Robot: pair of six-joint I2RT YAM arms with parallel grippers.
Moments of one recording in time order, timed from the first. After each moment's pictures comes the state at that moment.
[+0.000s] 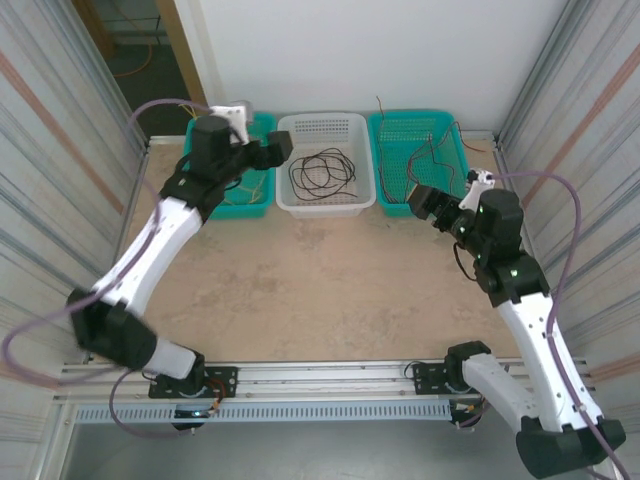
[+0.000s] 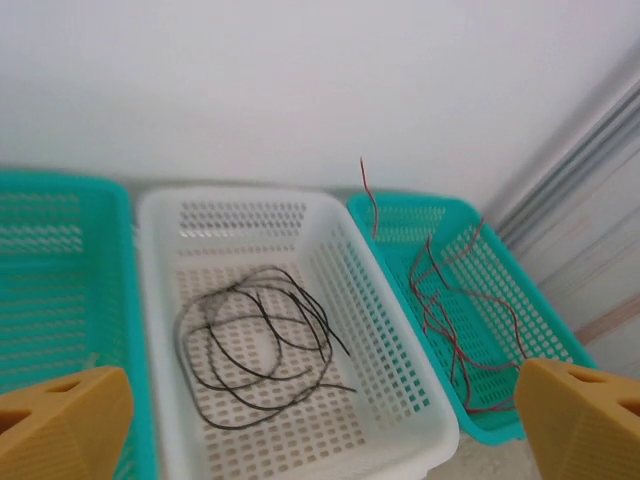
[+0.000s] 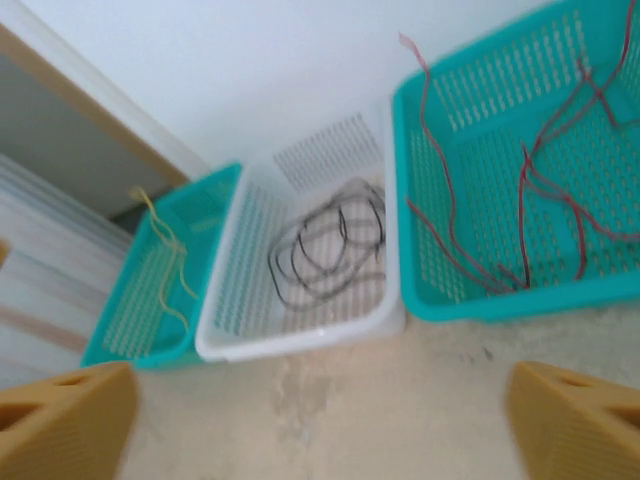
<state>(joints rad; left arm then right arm) -0.38 1.35 1.36 -0.27 0.05 -0.33 0.21 0.79 0.92 -0.41 -0.10 0.60</state>
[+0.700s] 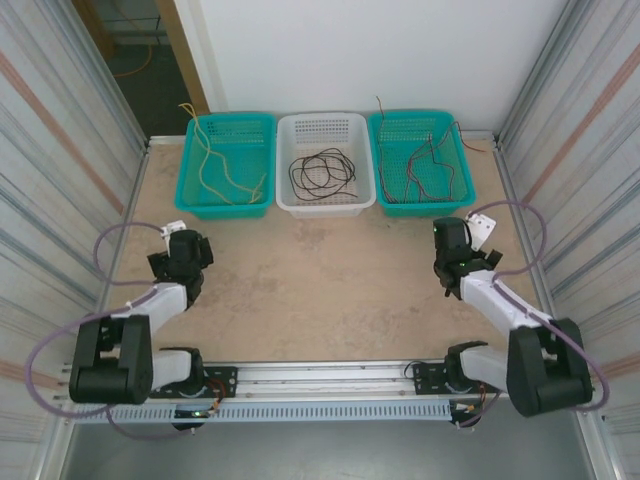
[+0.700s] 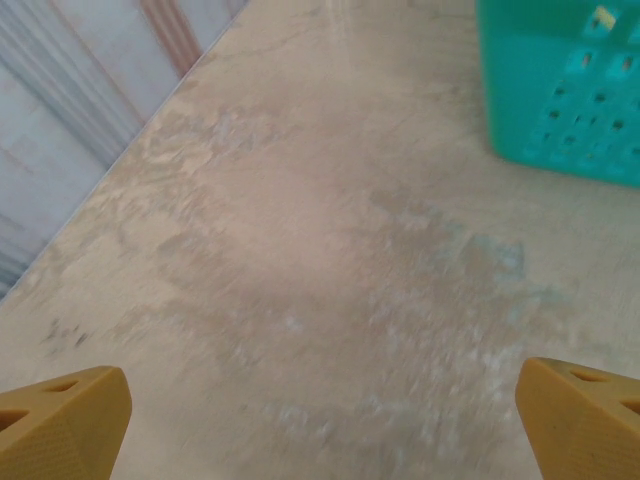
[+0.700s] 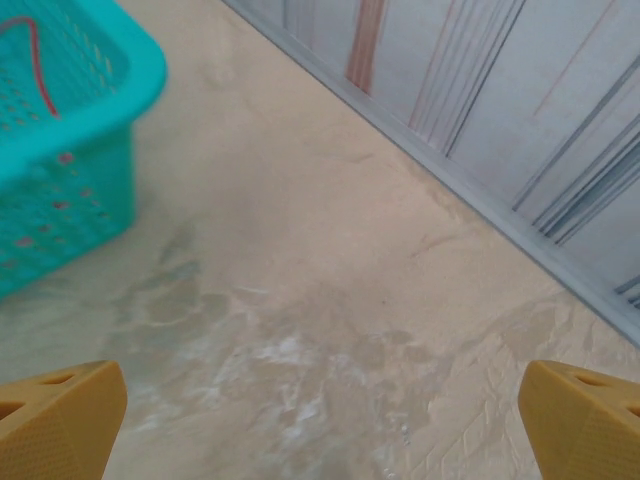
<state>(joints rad) -0.04 1.27 0.38 0.26 -0.49 -0.16 0.20 1.21 0.48 -0.03 0.82 0.48</state>
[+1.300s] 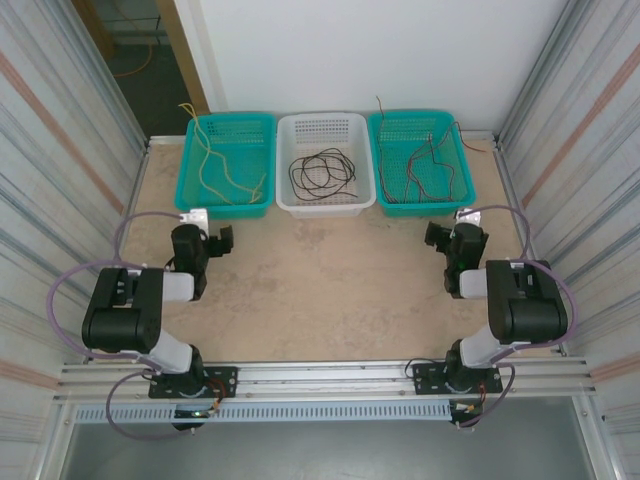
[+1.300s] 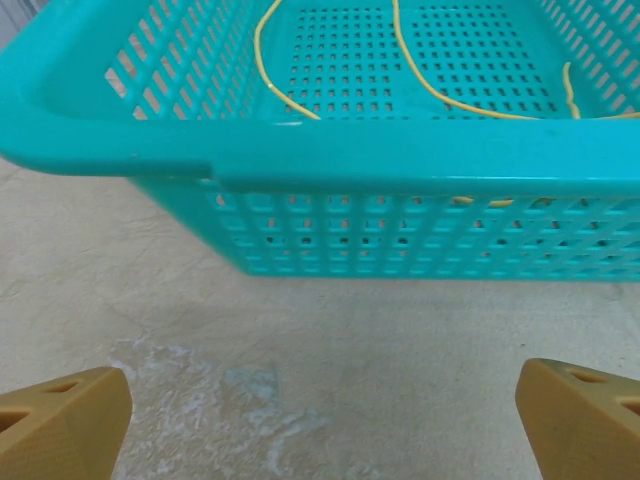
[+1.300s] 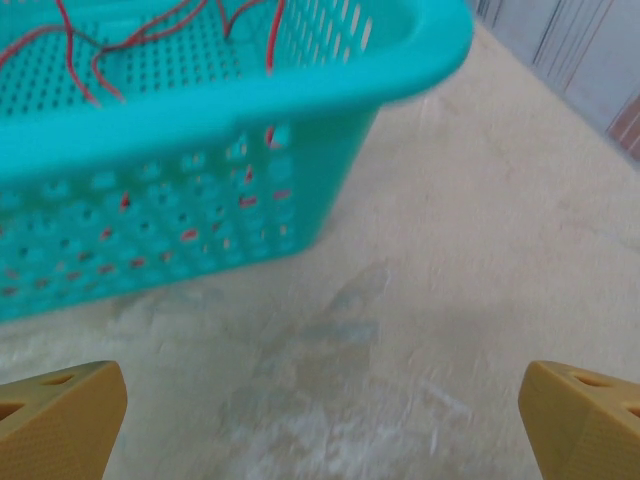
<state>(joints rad) -0.03 1.52 0.39 0.69 -0.11 0.00 -0.02 1.55 0.38 0.74 0.21 0.12</state>
